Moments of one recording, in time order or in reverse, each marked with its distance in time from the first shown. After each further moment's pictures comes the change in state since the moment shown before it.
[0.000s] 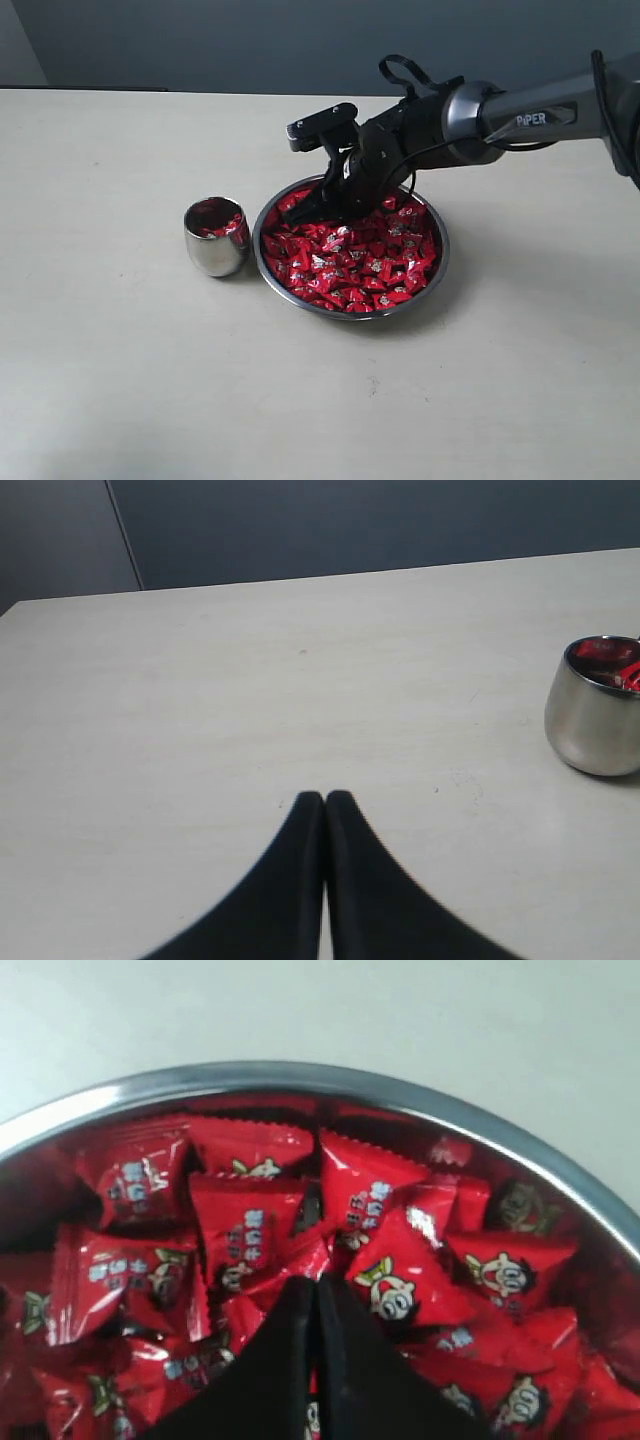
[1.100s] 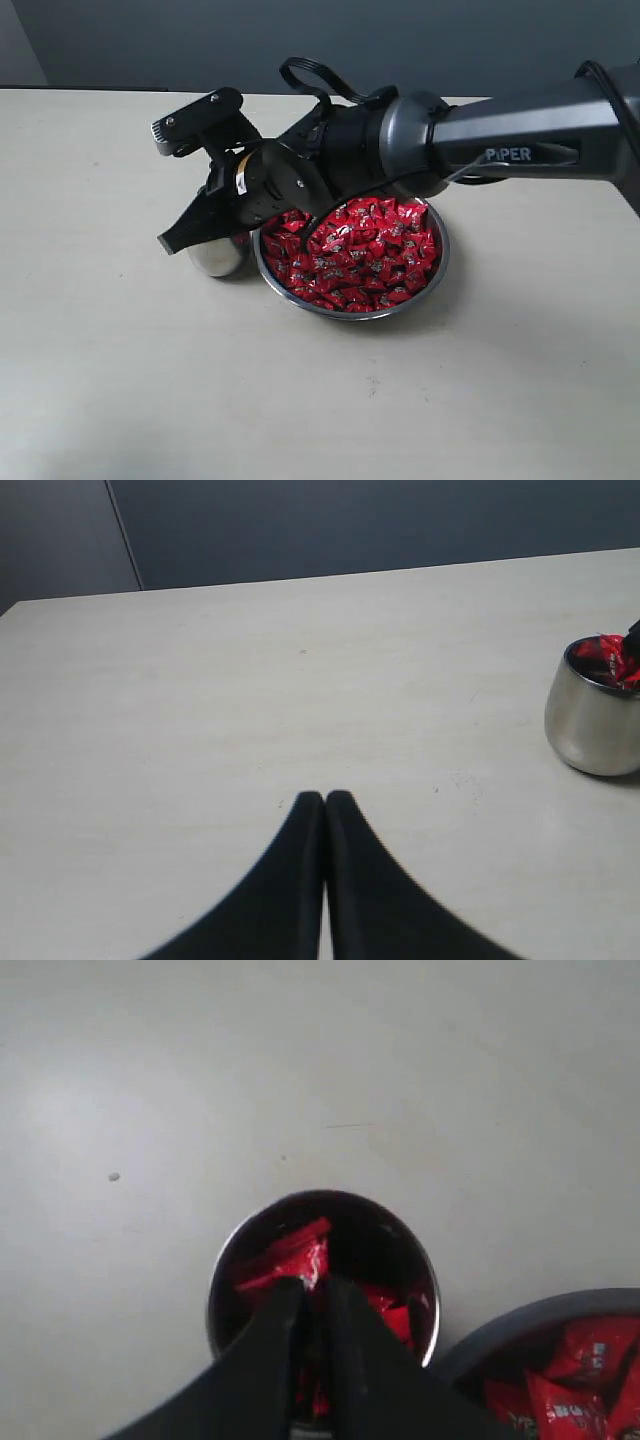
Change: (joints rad) left arm 0.000 0.000 0.000 0.000 0.000 0.000; right arm 0.264 -0.113 0.000 0.020 -0.123 0.002
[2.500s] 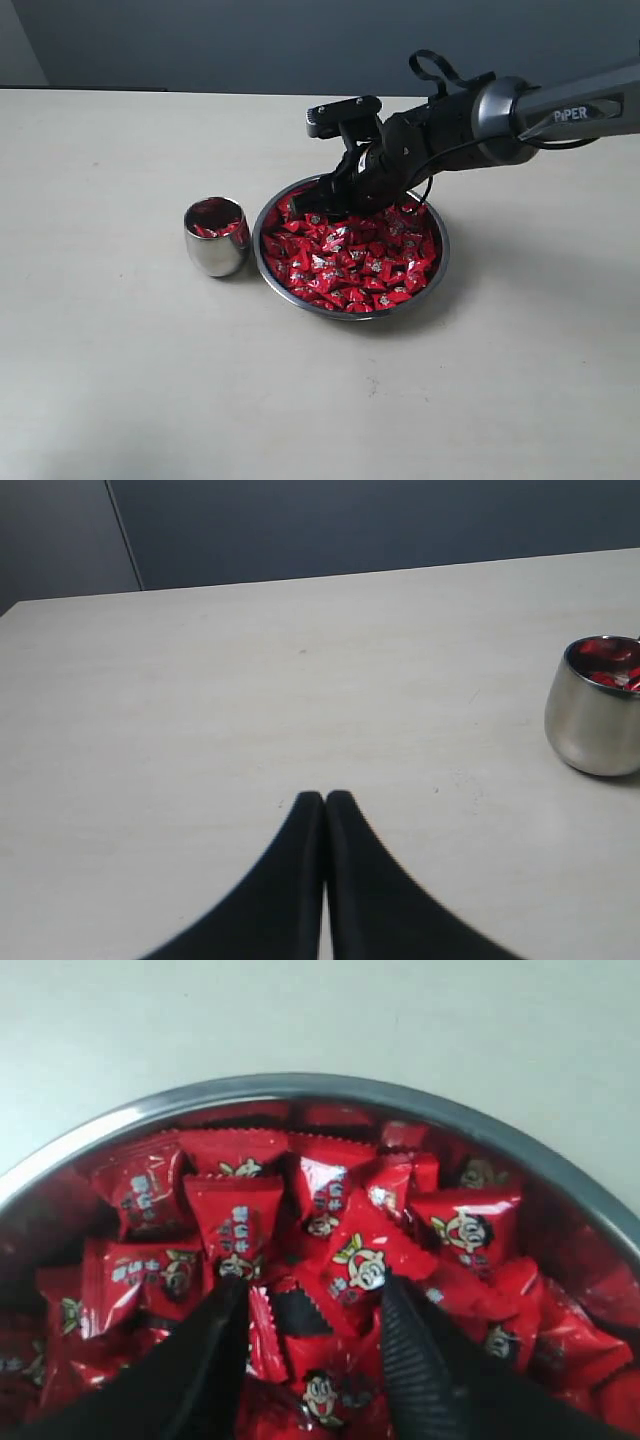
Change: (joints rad) left arm 0.000 0.000 0.000 0.000 0.000 0.000; right arm -0.288 0.044 0.094 0.096 0.029 0.006
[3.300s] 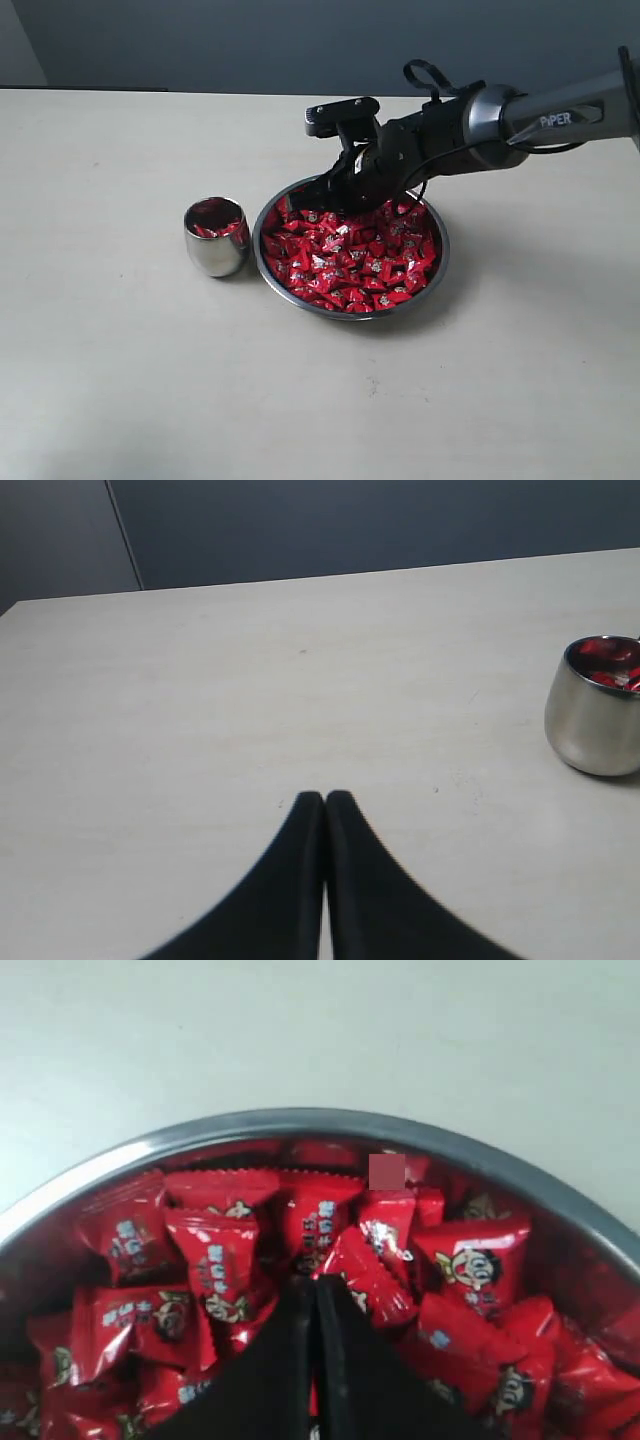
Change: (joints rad) left arm 0.000 0.000 0.000 0.000 0.000 0.000; right arm 0.000 0.031 -0.012 0.009 -0.053 0.016
